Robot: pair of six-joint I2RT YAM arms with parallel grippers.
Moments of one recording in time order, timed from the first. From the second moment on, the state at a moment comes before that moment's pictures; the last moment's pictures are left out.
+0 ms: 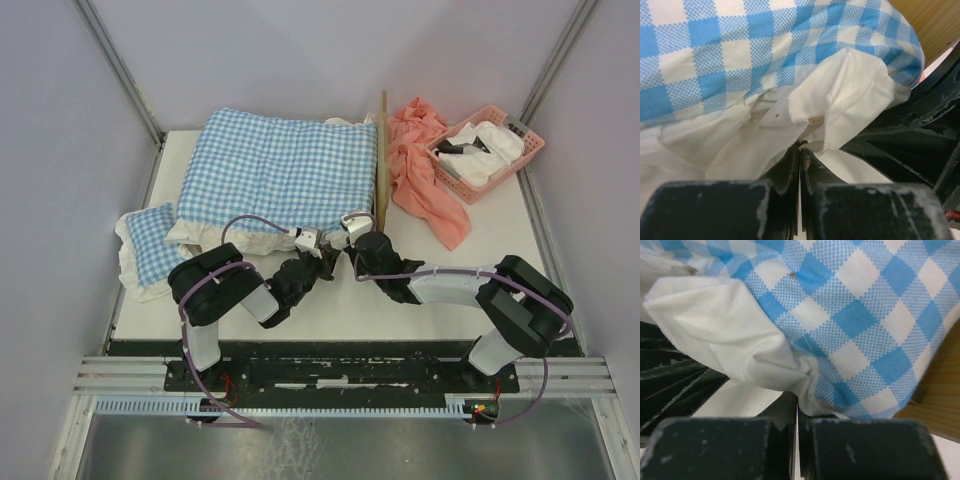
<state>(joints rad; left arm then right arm) -0.88 1.88 0.45 1.32 -0.31 -0.35 0.84 1.56 0.68 0.33 0.34 0.12</state>
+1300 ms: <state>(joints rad) -0.88 1.91 0.40 1.48 -0.23 -0.40 0.84 1.62 0.75 0.36 0.25 -0.18</state>
